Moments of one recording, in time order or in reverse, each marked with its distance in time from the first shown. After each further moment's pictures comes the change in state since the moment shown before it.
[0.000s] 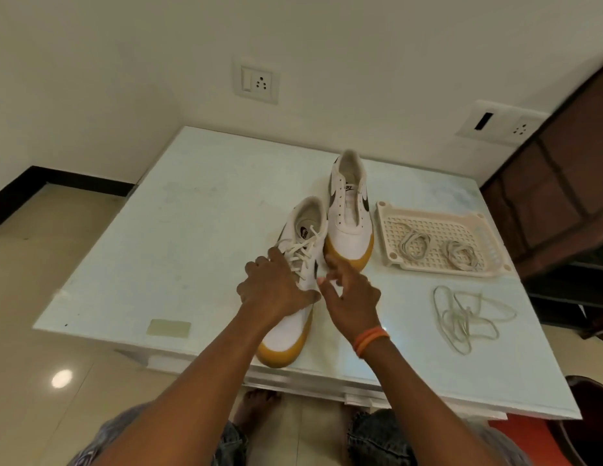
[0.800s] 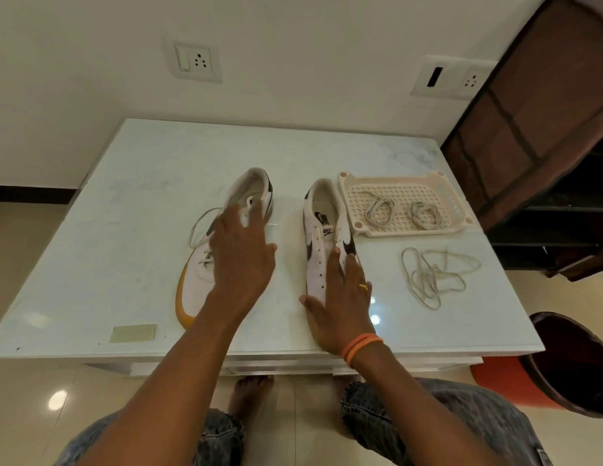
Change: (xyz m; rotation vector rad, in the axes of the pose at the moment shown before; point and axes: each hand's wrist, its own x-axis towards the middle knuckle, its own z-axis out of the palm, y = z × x) left_hand 0.002 0.016 -0.003 0.037 0.492 0.329; right_hand -0.044 0.035 -0.014 -0.288 -0.134 0.126
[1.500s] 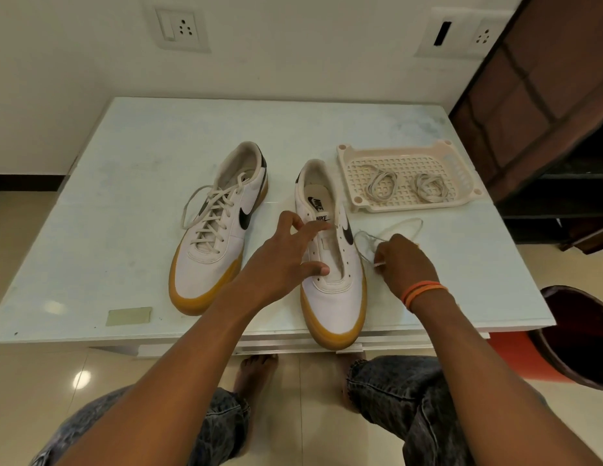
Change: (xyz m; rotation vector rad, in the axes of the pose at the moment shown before) left_hand -0.024 0.029 0.019 -0.373 -0.511 0.311; right_hand 0.041 0.088 -0.049 -0.320 -0.019 0.022
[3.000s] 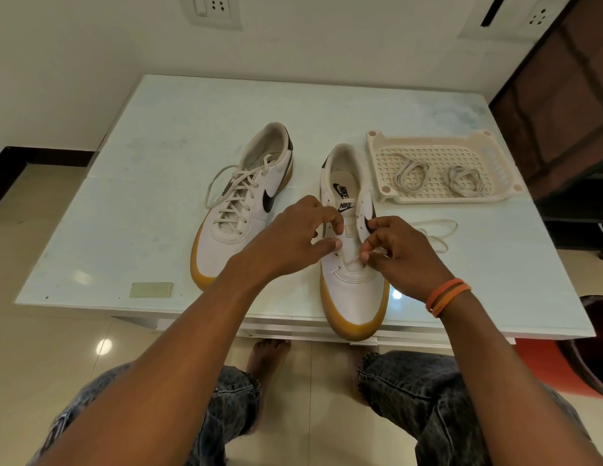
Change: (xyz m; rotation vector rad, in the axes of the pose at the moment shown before) left_hand 0.004 -0.012 -0.017 -0.049 0.018 0.036; right_hand -0.025 -0.048 -0.036 0.543 -0.106 -0.182
